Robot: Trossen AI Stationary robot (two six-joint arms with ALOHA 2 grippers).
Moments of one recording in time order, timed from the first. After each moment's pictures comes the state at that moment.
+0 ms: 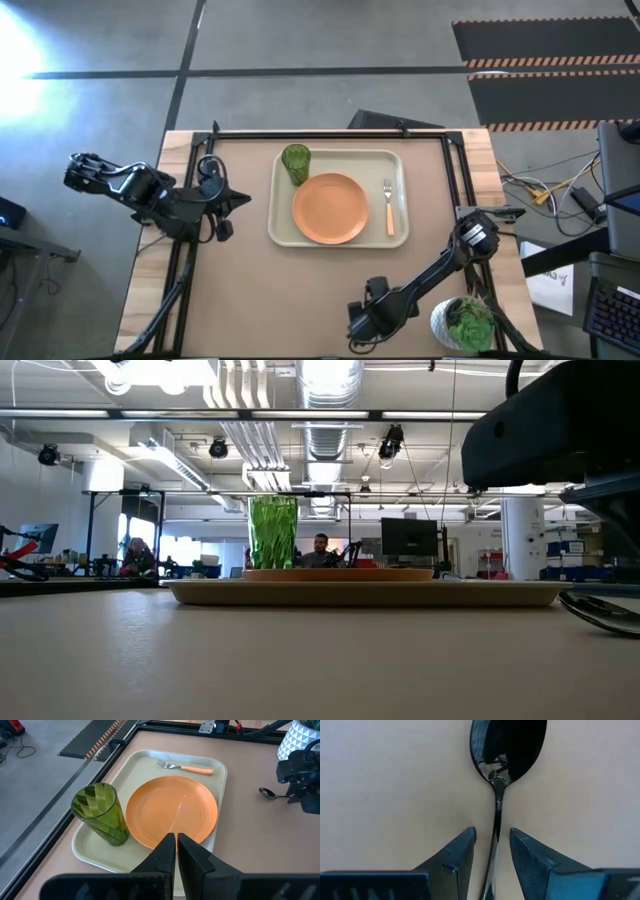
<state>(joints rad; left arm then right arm) -0.38 0.90 1.16 -0.96 -0.60 -0.41 0.65 2.21 1.61 -1.04 -0.05 2.09</state>
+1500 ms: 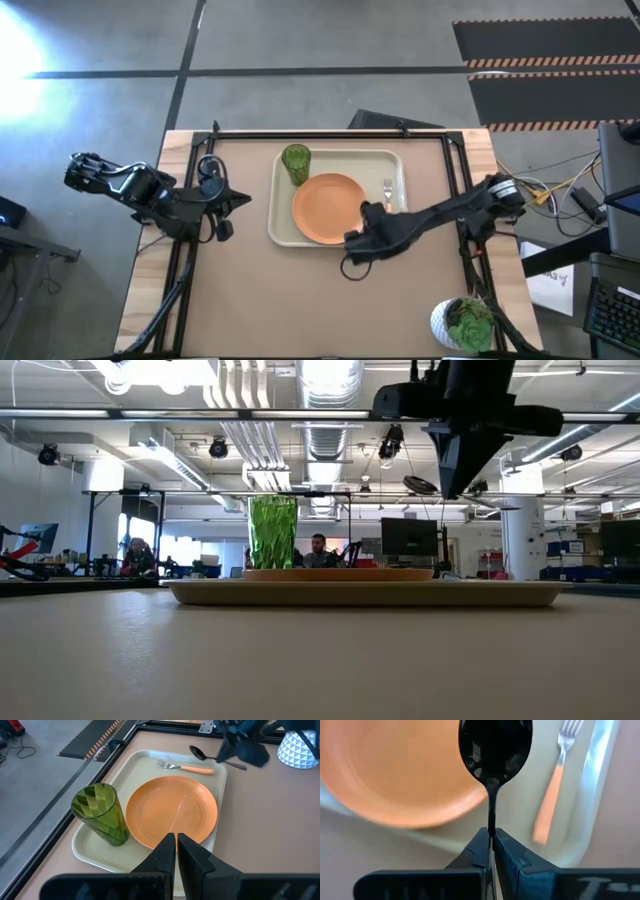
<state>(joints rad) -0.38 0.90 1.16 -0.96 -0.60 -0.40 0.28 1.77 1.44 -1.22 0.41 1.54</state>
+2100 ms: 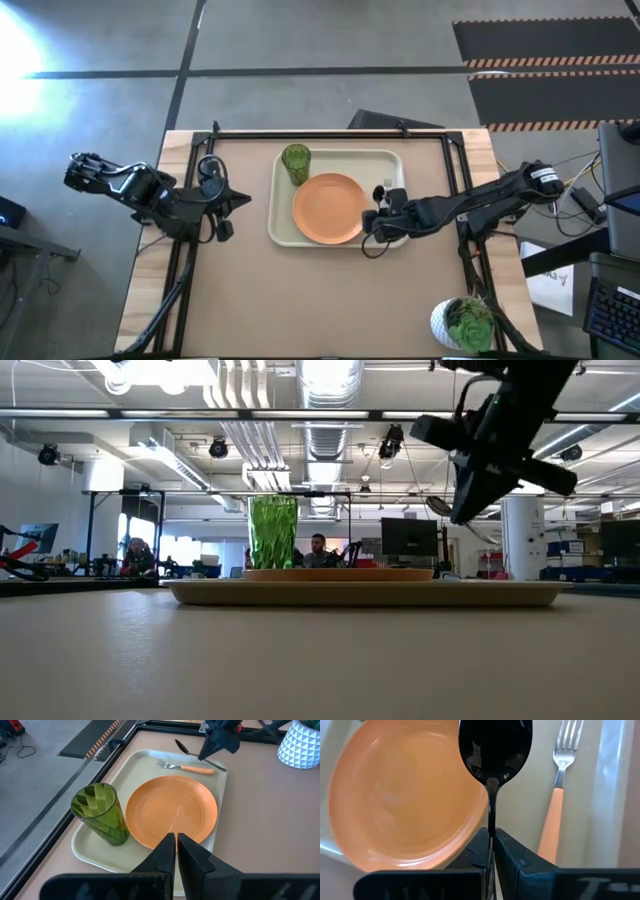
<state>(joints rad) -0.38 0.90 1.16 -0.96 -0.60 -0.41 0.19 1.46 0.94 -0.75 0.50 1.53</state>
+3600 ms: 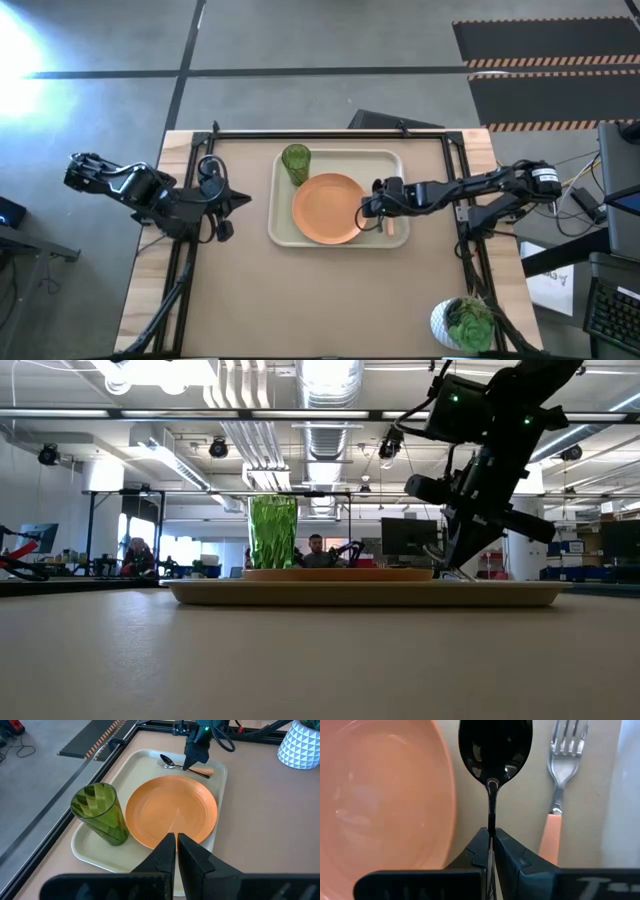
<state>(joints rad) -0.38 0.90 1.16 -0.96 -0.60 -0.41 -0.07 1.46 0.75 -0.46 0.29 1.34</state>
